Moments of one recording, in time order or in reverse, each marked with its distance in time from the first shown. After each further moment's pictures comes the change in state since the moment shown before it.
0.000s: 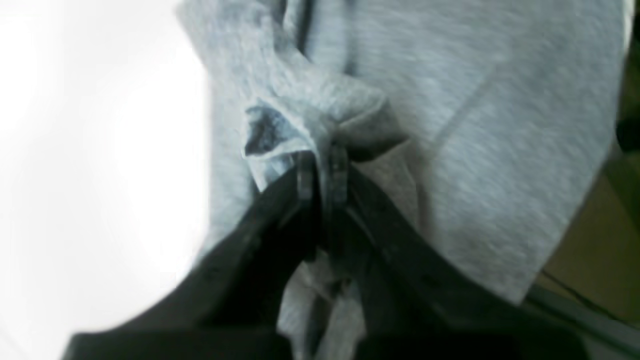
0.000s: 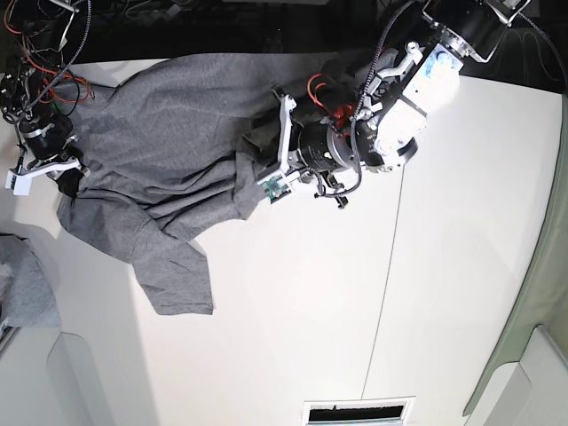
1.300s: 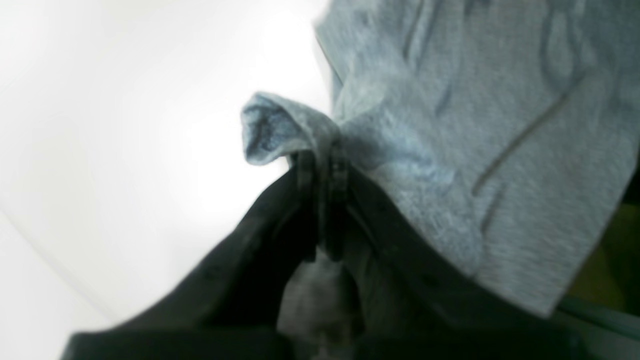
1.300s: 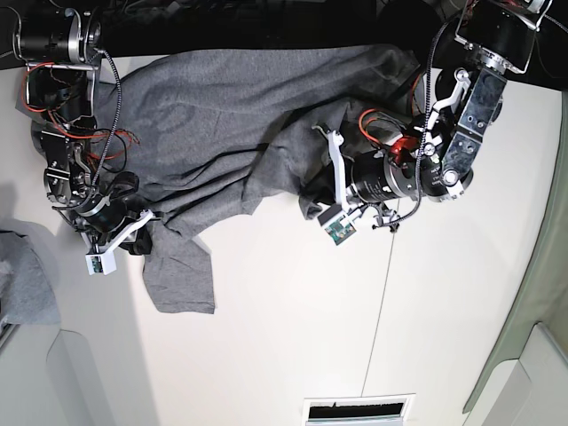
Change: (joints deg) left arm -0.9 -4.9 -11.8 0.1 -8.1 -4.3 -1.2; right arm 16.4 -3.0 -23.0 -8.2 -19.4 -6.1 6.9
